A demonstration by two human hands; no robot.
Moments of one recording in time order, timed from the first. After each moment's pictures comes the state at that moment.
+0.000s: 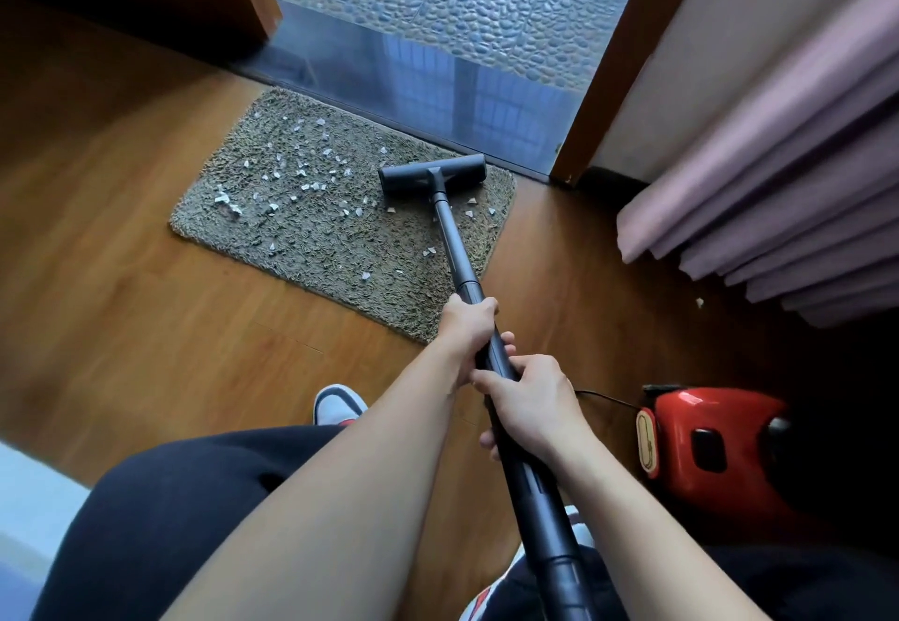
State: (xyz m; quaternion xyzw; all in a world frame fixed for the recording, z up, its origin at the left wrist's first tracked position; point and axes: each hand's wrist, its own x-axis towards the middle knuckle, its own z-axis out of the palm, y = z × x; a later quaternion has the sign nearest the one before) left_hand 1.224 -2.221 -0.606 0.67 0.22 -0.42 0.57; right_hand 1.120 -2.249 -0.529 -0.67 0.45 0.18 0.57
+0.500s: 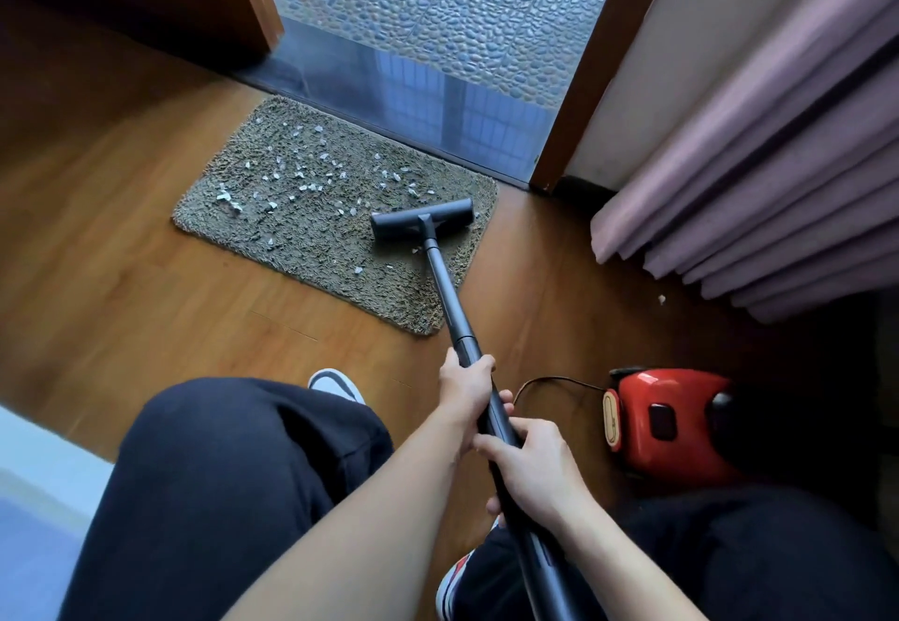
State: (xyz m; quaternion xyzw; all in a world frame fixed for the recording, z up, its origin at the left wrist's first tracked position) left_hand 1.120 -2.189 -0.589 0.64 0.27 -0.41 0.60; right_hand 1.023 -2.224 -0.501 -0.66 0.45 0.22 0.56
